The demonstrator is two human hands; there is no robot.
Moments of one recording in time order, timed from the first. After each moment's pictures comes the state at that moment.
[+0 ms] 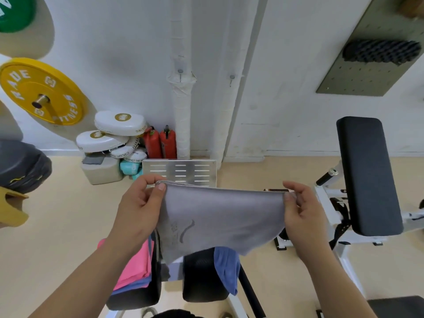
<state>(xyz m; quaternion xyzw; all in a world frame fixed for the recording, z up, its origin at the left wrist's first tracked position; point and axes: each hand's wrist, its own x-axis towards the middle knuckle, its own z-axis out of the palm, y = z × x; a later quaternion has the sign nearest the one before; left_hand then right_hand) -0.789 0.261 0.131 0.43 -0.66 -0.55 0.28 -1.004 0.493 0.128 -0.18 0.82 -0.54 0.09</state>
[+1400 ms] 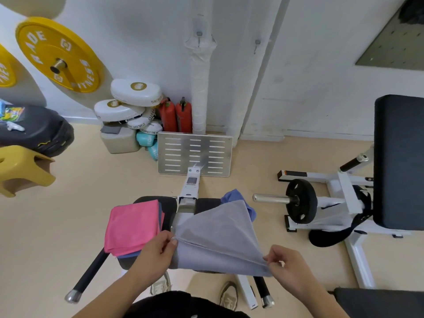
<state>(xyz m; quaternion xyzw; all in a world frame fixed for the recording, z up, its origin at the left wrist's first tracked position) -0.713 0.322 -0.044 0.46 -0.74 -0.49 0.00 -0.974 0.563 -0.005 -0.24 0.86 -0.24 0.39</state>
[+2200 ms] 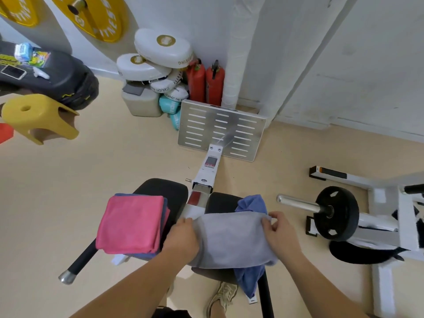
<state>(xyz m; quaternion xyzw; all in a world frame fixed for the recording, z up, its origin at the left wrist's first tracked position) -0.819 0.284 -0.134 0.54 -0.75 -0.31 -0.22 -1.054 0.412 -0.123 -0.20 0.87 -0.21 0.39</state>
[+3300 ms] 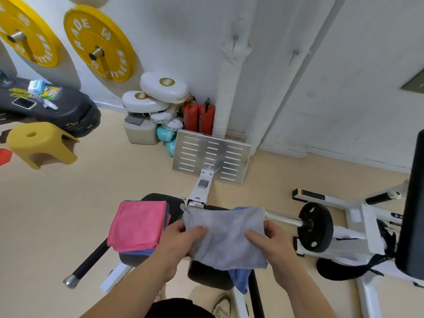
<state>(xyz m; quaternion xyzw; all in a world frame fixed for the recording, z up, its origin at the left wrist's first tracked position) -0.796 0.321 0.010 0.59 -0.41 -0.68 0.11 -0.994 0.449 0.027 -0.13 0.74 -0.44 0.49</state>
